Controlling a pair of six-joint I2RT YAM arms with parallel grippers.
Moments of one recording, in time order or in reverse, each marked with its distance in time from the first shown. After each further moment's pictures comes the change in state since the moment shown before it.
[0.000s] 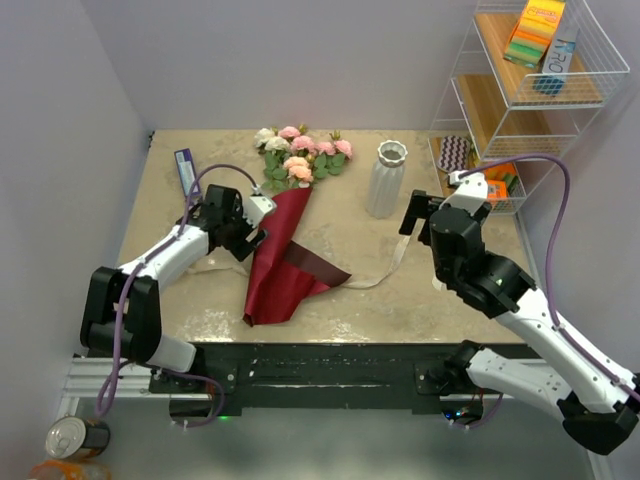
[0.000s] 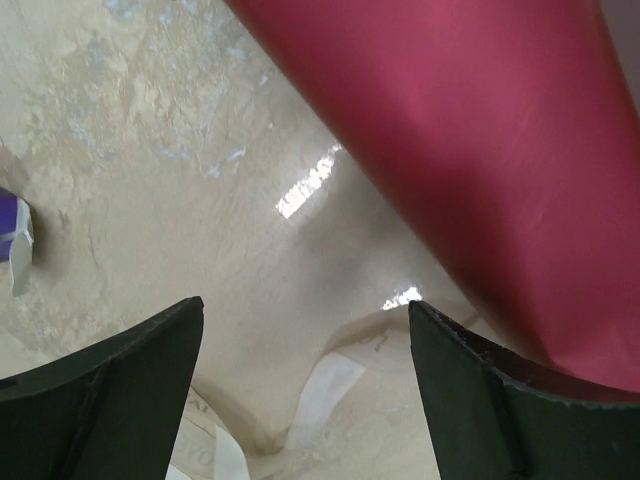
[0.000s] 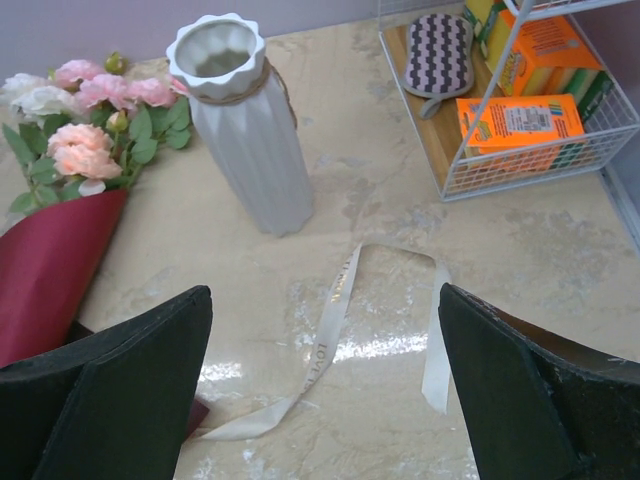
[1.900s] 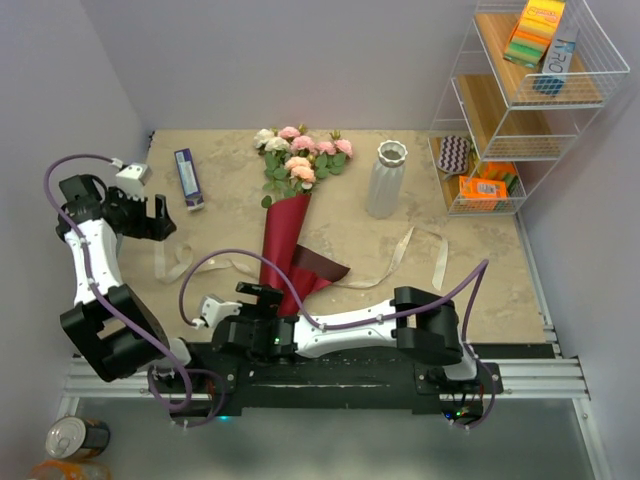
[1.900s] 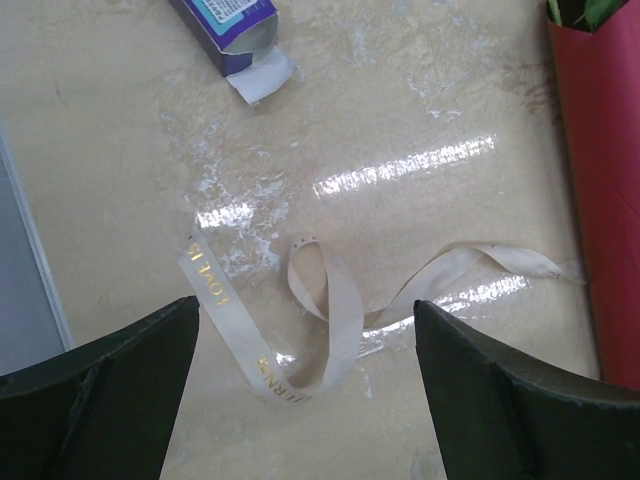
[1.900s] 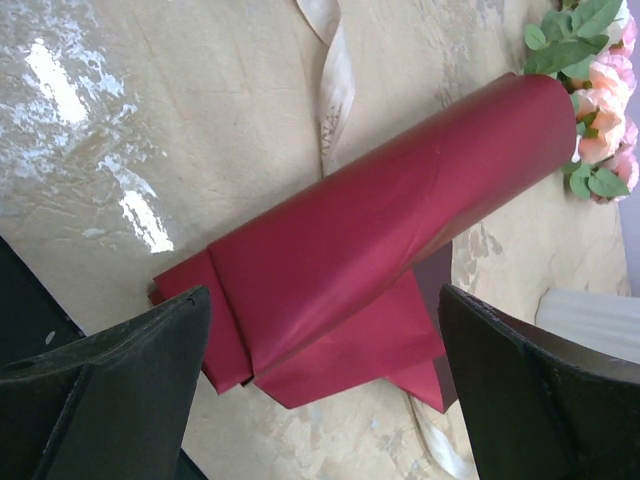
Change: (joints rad) left arm 0.761 -0.079 0.233 -0.312 0.530 -0.029; right arm 0.781 1.117 0.428 0.252 0.013 -0.523
